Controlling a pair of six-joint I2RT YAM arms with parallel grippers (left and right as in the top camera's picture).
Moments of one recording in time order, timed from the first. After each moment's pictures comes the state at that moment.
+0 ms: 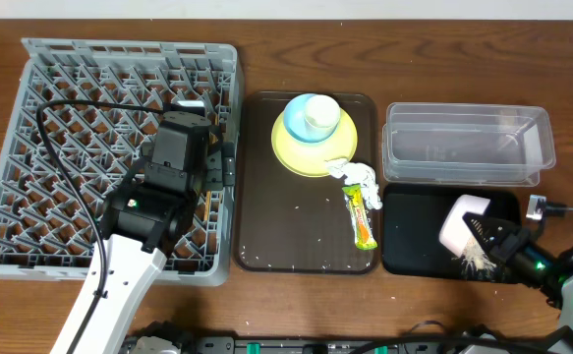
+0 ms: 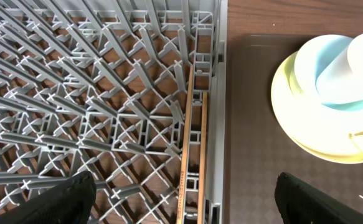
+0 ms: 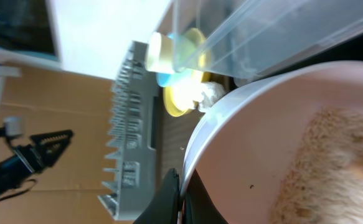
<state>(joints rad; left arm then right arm) -0.31 1.16 1.08 -0.78 -0.26 -0.23 -0.83 1.24 0.58 -0.96 -1.27 -0.35</state>
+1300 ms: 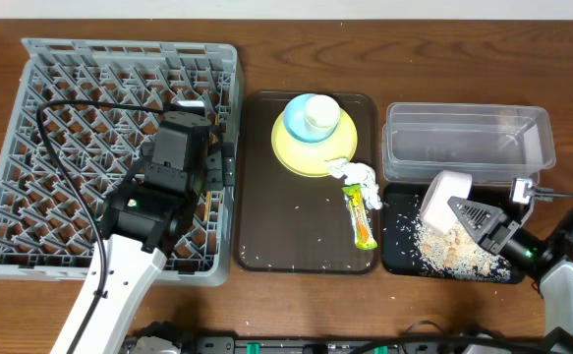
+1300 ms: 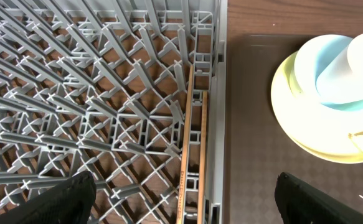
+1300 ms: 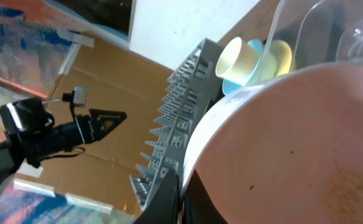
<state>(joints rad) -0.31 1.16 1.08 -0.78 -0.26 -0.23 -0.66 1.24 0.52 -0.55 -1.52 -0.12</state>
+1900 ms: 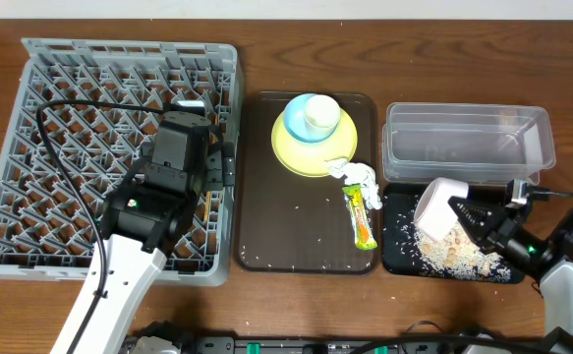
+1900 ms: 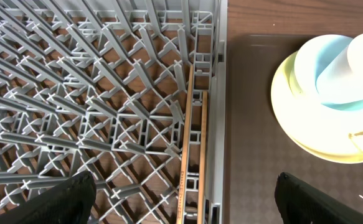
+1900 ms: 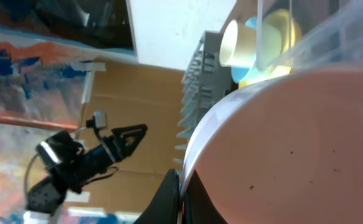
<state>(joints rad) -0.31 1.16 1.08 -0.78 -0.26 -0.23 -0.66 1.24 0.52 -0.55 -1.52 0.16</state>
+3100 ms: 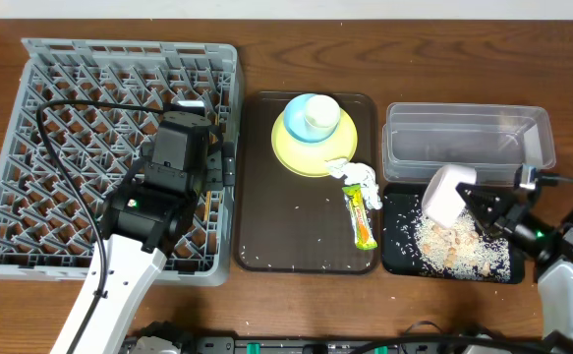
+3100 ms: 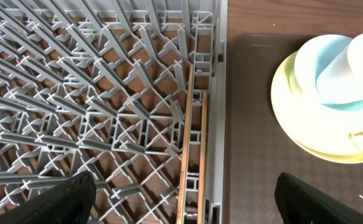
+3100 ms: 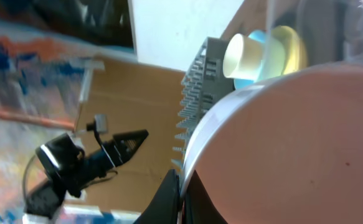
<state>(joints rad) -0.31 1.16 1.08 -0.78 -0.26 -0.23 -0.61 1.22 0.51 -0.18 -1.51 0.50</state>
